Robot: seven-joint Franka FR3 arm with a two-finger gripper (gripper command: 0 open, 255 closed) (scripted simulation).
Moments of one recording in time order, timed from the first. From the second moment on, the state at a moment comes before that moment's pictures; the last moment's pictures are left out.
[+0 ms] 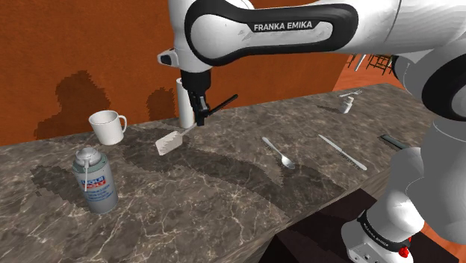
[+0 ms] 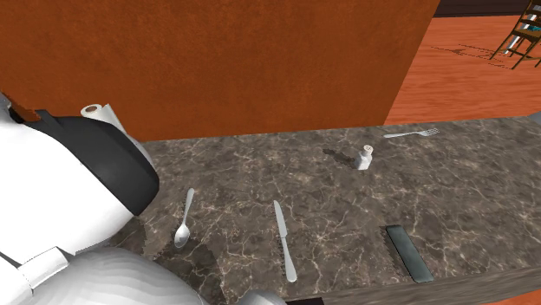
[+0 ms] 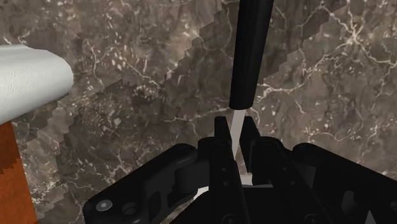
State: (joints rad) arm 0.74 0.33 -0.12 -1.43 -0.01 1.70 -0.74
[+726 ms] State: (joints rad) arm 0.74 0.34 -0.12 -1.56 -0.01 1.84 -0.74
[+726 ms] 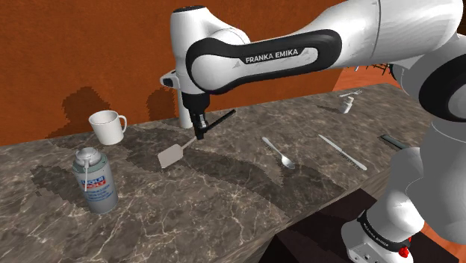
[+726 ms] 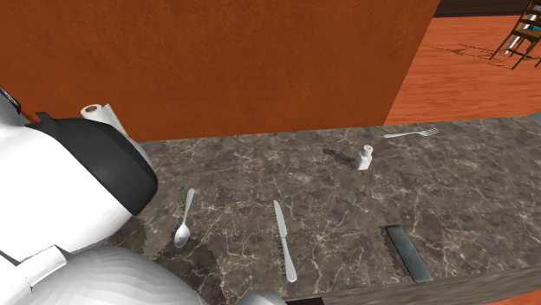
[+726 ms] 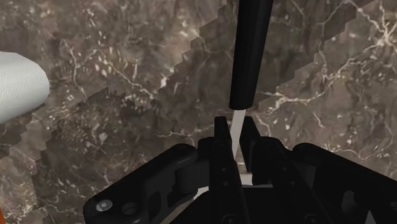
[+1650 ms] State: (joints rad) arm 0.74 0.39 -0.12 -1.68 0.00 2.01 -0.73
